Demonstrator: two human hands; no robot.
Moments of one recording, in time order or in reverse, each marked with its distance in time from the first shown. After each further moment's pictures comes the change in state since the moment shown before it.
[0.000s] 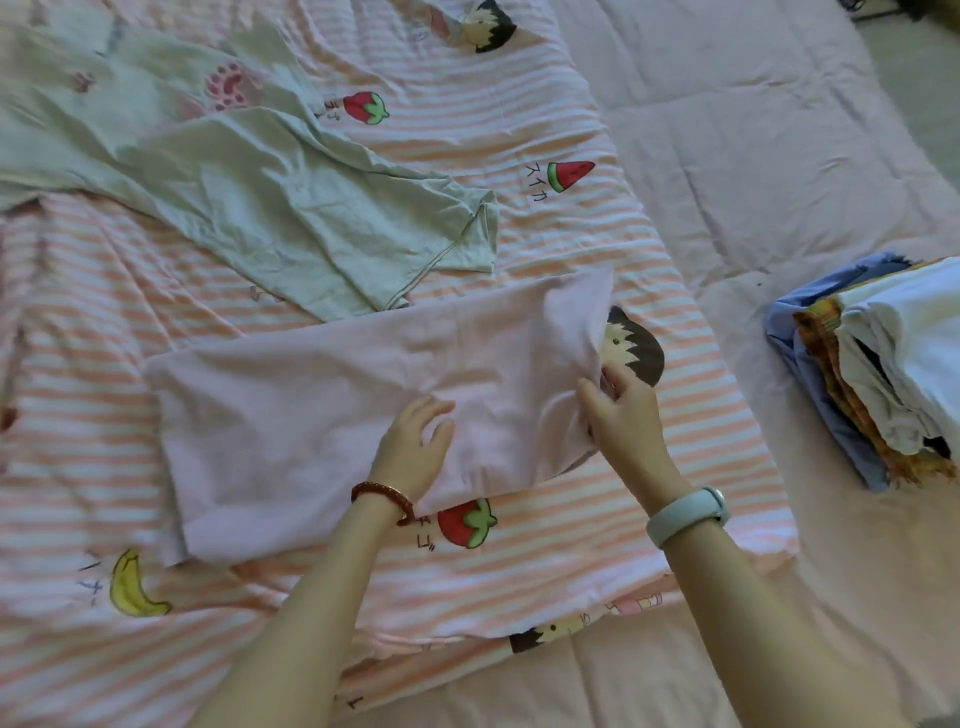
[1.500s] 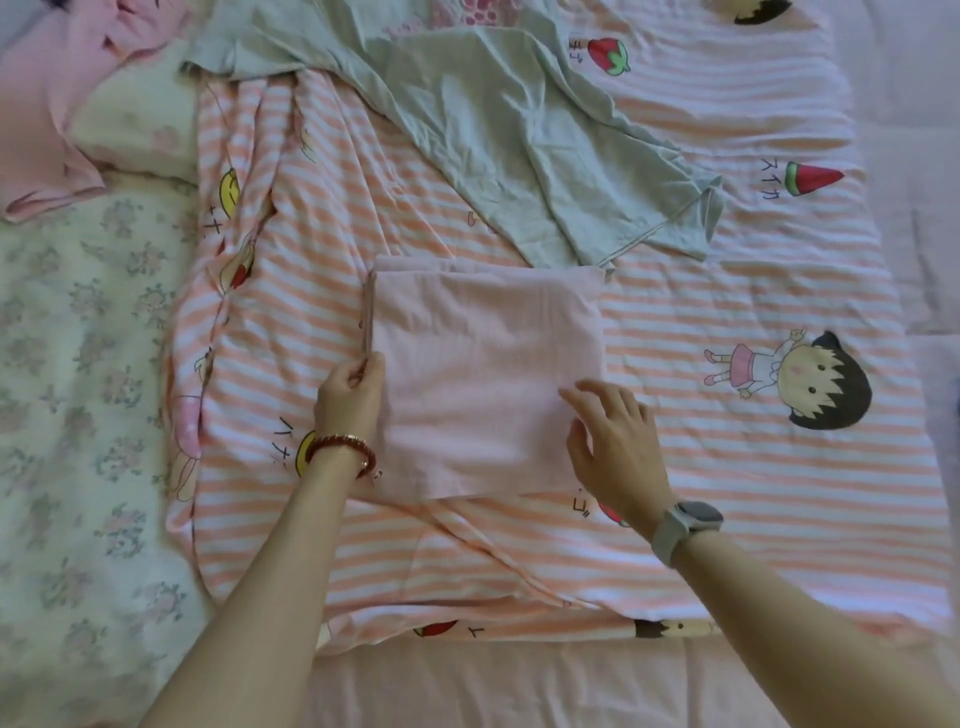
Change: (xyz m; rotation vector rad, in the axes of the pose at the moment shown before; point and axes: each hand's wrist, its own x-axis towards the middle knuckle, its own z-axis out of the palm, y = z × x) left_hand -0.050 -0.135 -0.167 -0.386 0.595 -0.472; right_hand -0.076 -0.022 0.161 -0.780 -0.363 -0.615
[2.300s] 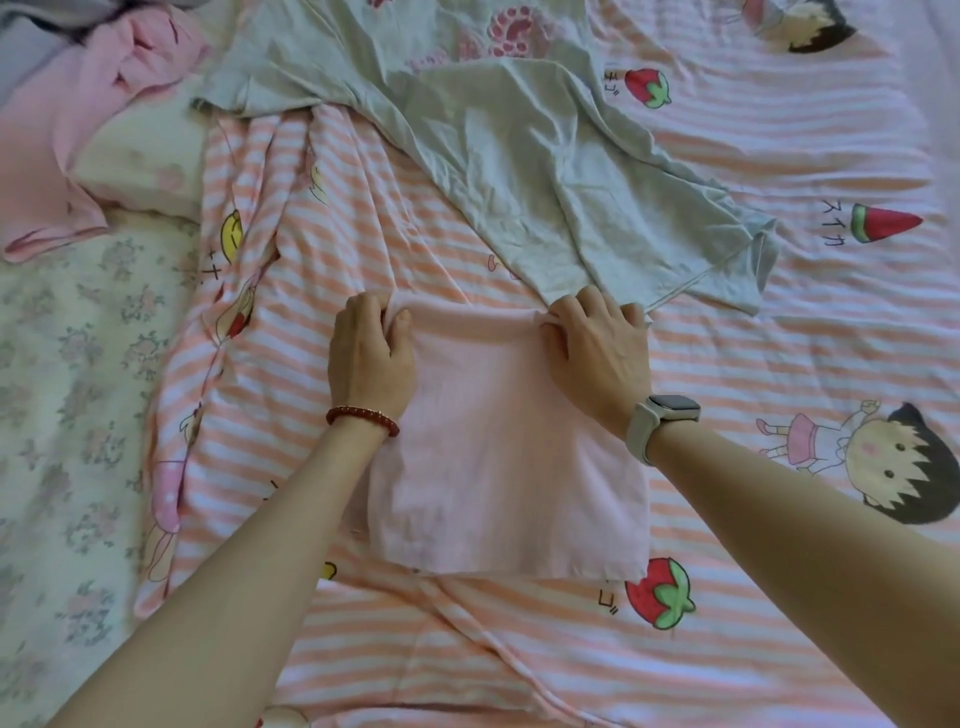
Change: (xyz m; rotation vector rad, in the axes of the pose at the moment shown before) left_hand 0.061 0.062 0.033 0.279 0.204 0.643; right_hand 0.158 -0.010 -0.004 -0.143 0.208 -0.093
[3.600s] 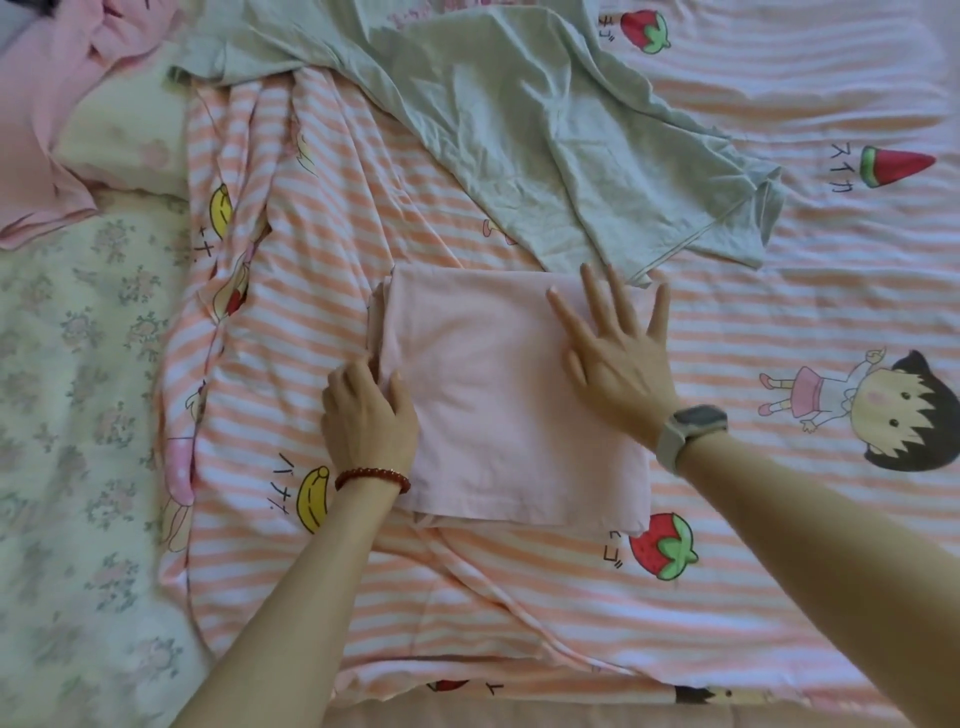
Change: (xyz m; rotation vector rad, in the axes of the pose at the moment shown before) left_hand -0.071 -0.025 0.000 0.293 -0.088 -0.222; right_hand -0.042 0.030 0.021 -0.093 -0.247 -0.076
